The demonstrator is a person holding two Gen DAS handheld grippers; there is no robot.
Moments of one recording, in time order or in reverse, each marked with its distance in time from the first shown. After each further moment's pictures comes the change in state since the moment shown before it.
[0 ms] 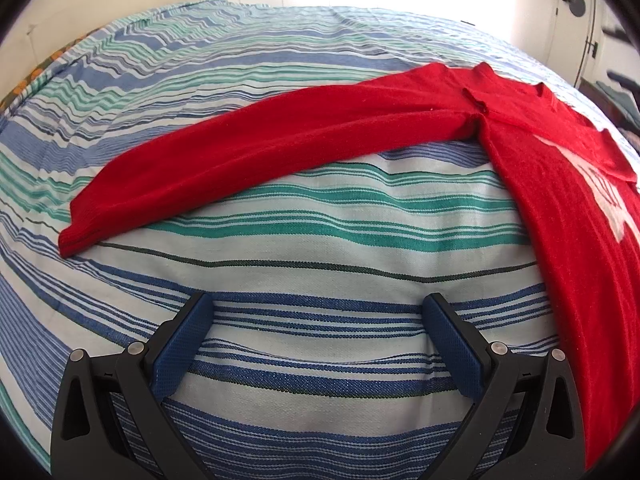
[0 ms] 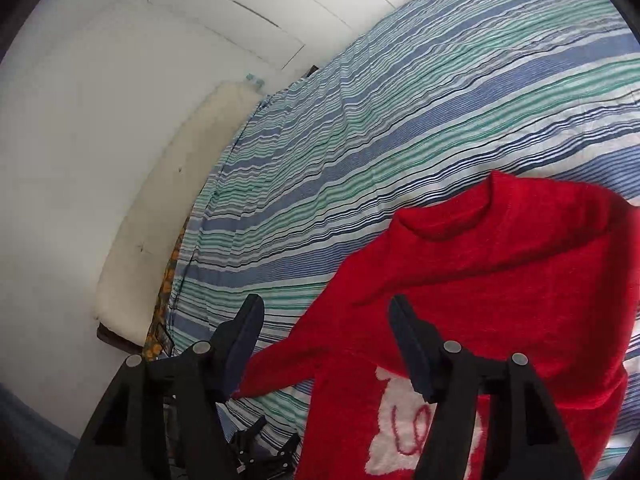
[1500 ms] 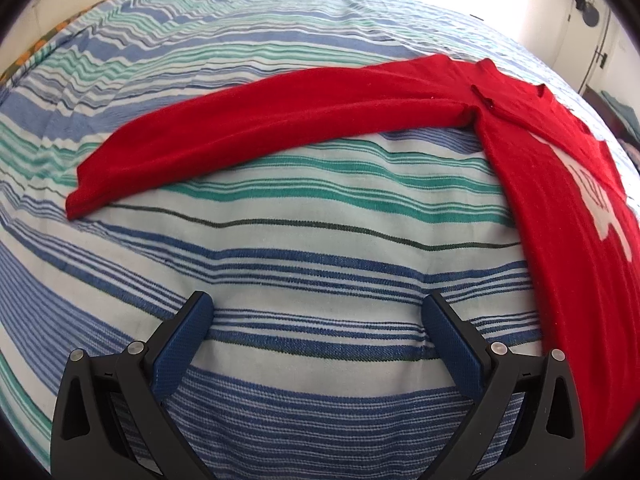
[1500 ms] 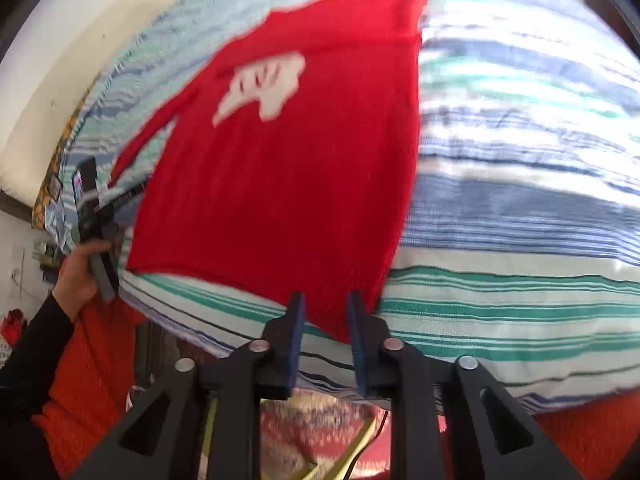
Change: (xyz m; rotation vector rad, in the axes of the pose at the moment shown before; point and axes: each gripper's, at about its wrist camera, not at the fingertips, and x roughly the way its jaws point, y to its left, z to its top) left arm -0.012 0.005 -0.007 -0.070 0.088 -0.033; right arm -0.179 -0.043 -0.273 -0.189 0.197 -0.459
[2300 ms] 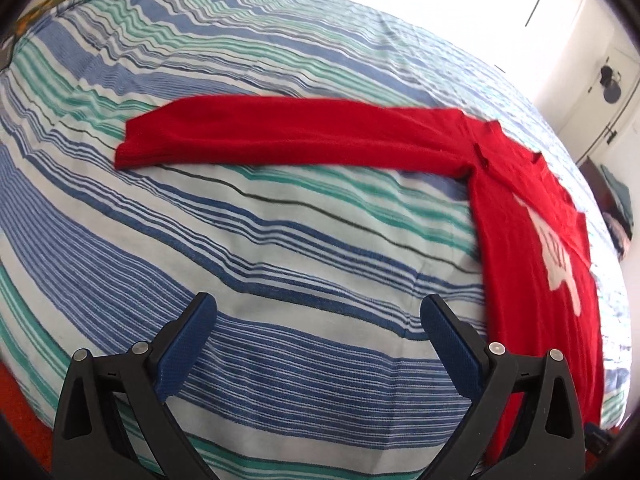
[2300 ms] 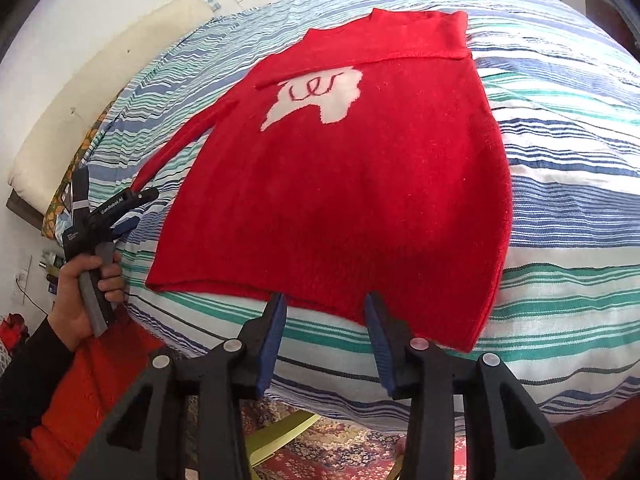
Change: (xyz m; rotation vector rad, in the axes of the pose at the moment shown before) left arm -0.044 0.037 -0.006 -0.246 -0.037 -0.106; right arm 0.051 0.041 -0.016 -0.044 -0.060 0.048
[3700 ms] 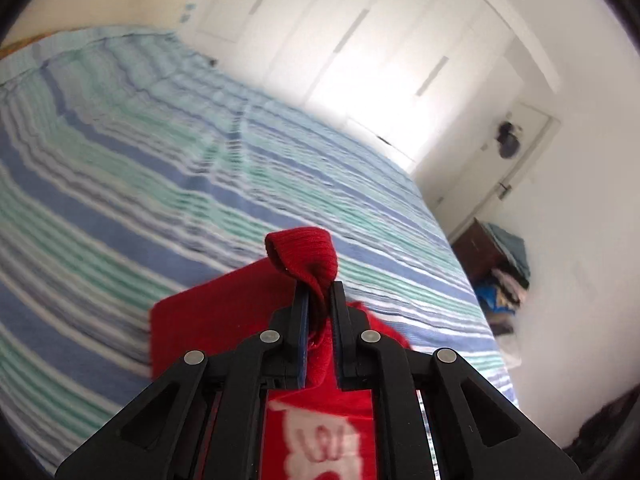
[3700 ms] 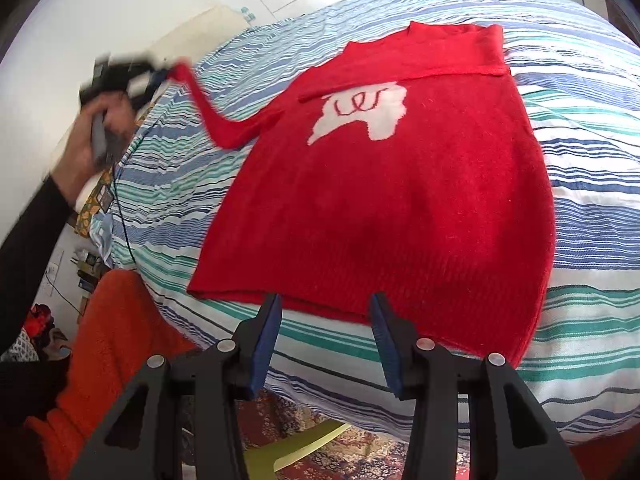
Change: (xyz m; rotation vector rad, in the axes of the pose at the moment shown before) left arm -0.026 -0.233 0.201 0.075 -0.214 -0.449; right arm -0.005 0.008 0.000 -0.033 -0.049 0.146
